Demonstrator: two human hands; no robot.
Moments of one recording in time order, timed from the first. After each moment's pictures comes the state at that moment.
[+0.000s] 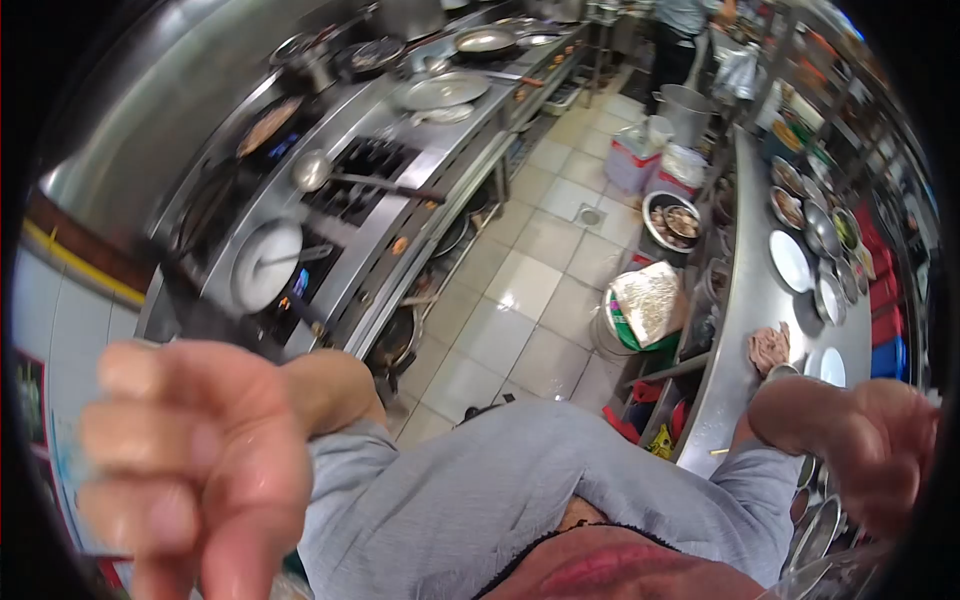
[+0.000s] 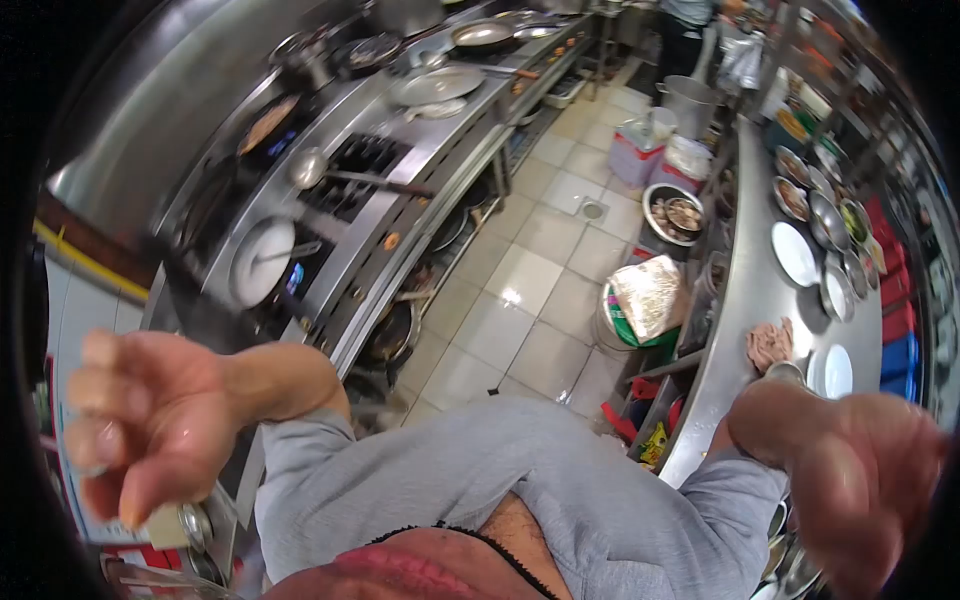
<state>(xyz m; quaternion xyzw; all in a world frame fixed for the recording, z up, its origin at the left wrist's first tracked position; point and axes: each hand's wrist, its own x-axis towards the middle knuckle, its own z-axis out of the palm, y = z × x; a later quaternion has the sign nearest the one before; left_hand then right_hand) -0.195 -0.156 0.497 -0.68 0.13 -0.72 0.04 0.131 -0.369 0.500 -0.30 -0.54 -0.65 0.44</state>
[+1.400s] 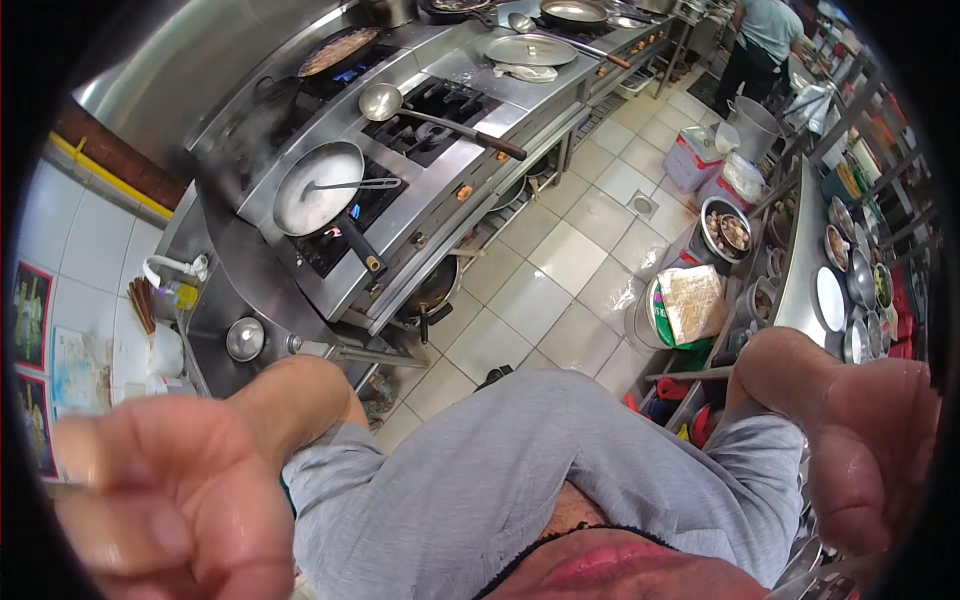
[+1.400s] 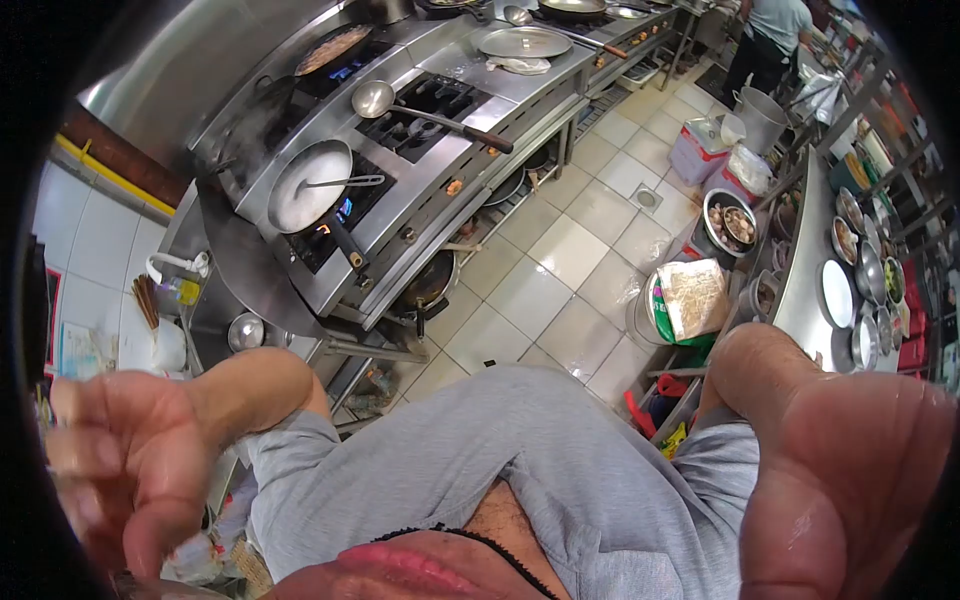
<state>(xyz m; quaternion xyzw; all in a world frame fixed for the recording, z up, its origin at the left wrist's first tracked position) -0.303 -0.170 0.511 -0.72 0.02 -0.67 0.16 0.032 -0.266 0.536 -0.06 -0.81 -0.39 0.44</state>
